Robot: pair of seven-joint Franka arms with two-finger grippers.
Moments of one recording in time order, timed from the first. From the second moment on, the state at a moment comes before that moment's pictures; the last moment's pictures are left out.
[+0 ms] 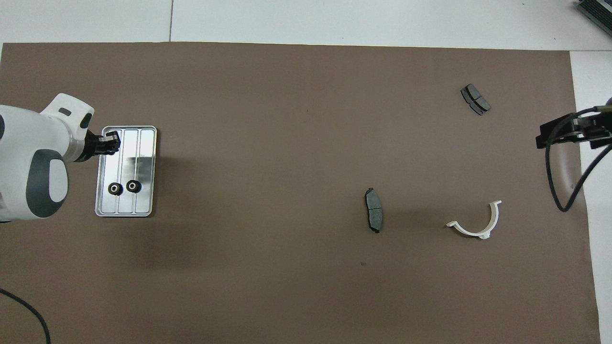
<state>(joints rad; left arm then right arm) 0.08 0.23 -0.06 -2.07 0.05 2.46 -0.27 -0.09 0.08 0.00 -1.52 -0.01 1.53 -0.03</state>
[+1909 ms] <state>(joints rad) -0.07 -0.06 -0.04 -1.68 0.01 1.63 -0.02 0.06 -0.02 -0.12 -1.61 0.01 1.61 -0.03</state>
